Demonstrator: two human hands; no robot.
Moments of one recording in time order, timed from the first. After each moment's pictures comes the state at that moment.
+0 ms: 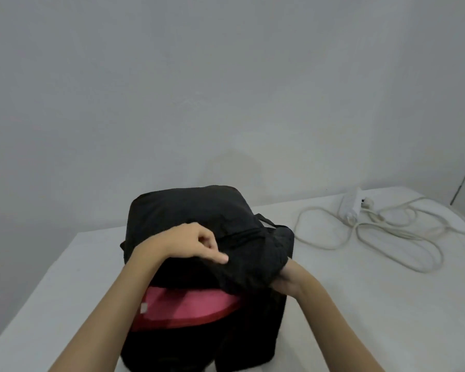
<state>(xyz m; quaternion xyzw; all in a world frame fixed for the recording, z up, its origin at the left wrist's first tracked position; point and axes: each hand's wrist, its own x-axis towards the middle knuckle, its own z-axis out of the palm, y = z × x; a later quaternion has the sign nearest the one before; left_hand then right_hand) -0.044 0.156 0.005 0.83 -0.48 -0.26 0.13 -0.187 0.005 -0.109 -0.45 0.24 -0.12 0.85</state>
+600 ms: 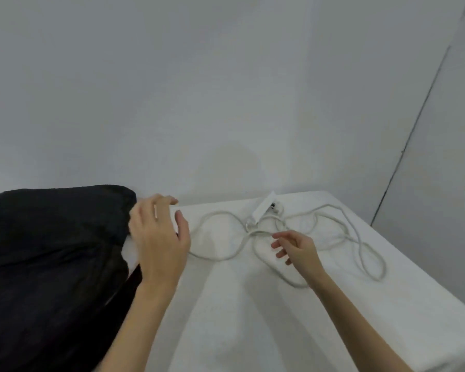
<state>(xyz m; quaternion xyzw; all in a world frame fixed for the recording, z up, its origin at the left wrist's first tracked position) -0.224 -0.053 -0.064 0.76 -0.34 0.41 0.38 -0.387 -0.239 -0.121 -0.70 0.36 -0.32 0.53</state>
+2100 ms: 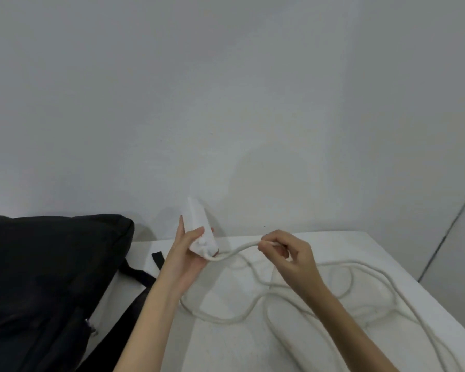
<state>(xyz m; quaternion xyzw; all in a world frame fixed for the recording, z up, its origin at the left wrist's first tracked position) -0.136 -0.168 -0.086 0.36 -0.17 -0.38 0.84 -0.301 -0.300 -0.073 -0.77 0.04 -0.42 0.48</state>
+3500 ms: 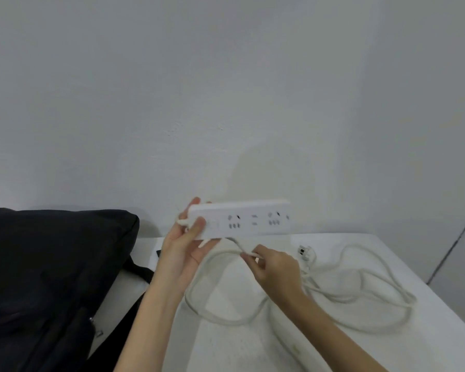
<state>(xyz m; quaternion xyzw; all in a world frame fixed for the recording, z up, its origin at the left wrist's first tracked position) -0.152 -0.148 -0.057 0.35 -0.20 -0.31 0.86 -0.250 -0.305 -0.135 -0.90 0.22 -0.35 0.15</state>
